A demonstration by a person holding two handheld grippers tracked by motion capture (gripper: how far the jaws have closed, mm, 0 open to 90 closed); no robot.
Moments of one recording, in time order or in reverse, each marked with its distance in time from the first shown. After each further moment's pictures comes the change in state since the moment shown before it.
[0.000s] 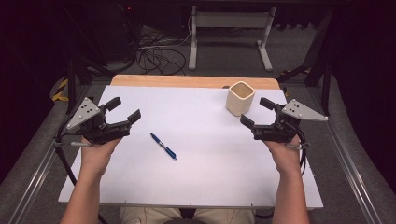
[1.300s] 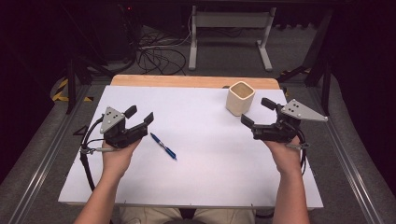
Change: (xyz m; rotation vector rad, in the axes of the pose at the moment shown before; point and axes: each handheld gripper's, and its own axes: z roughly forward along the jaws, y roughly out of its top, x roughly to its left) left arm -0.024 -0.034 0.037 0.063 0.147 -0.034; right arm 0.002 0.001 0.000 0.022 -0.038 -0.016
